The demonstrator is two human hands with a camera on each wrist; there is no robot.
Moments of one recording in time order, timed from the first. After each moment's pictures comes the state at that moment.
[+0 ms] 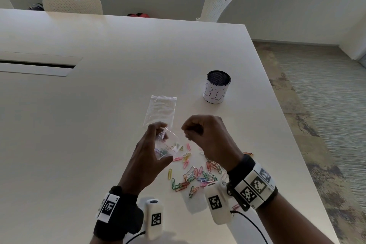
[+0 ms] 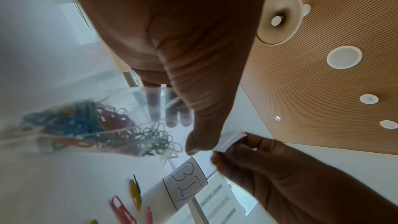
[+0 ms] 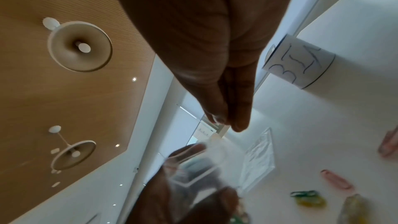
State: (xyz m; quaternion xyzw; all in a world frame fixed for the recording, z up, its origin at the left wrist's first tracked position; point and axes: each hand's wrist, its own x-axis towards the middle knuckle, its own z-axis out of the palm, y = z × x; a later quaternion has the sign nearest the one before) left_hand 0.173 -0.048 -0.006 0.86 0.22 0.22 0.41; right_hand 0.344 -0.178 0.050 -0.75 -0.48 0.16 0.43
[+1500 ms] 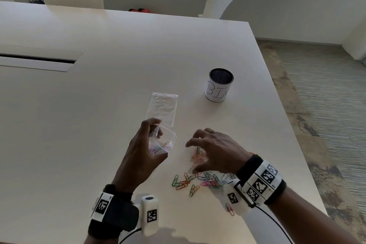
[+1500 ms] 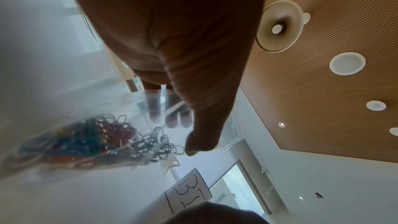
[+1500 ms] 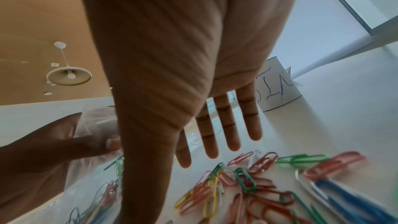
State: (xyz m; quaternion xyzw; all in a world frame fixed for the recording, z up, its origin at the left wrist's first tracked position) left_hand 0.164 -0.041 0.001 0.85 0.23 0.24 0.41; right_hand 0.369 -0.197 0.017 -0.74 -0.64 0.18 0.02
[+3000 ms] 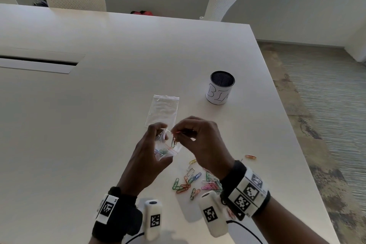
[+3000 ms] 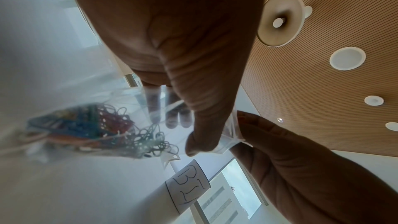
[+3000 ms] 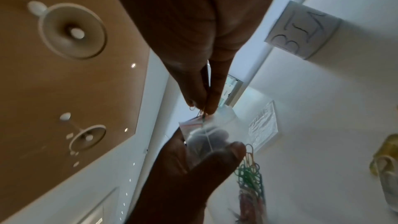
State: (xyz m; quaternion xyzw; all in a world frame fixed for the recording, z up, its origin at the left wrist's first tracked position) left_hand 0.171 -0.048 -0.001 0.84 0.24 0.22 0.43; right_hand 0.324 -0.166 0.046 -0.68 -0.50 0.17 0.51
